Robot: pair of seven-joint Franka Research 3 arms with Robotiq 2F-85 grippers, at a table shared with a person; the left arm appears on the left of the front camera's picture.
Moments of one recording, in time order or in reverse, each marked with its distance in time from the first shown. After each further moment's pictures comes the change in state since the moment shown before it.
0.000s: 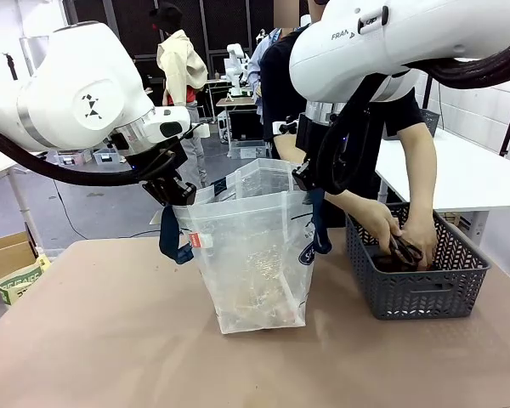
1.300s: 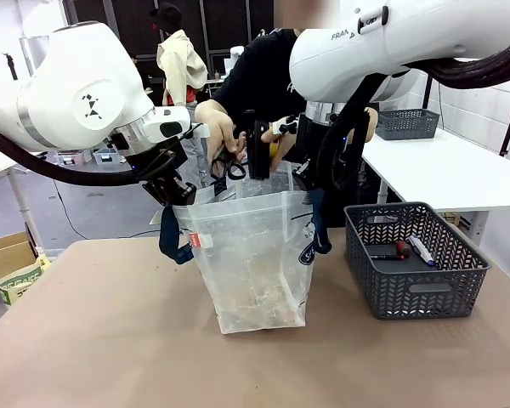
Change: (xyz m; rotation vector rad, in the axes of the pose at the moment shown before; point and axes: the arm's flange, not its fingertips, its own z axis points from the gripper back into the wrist) left arm 0.000 0.000 0.000 0.000 0.000 0.000; right arm 0.000 0.000 0.000 0.000 0.000 0.000
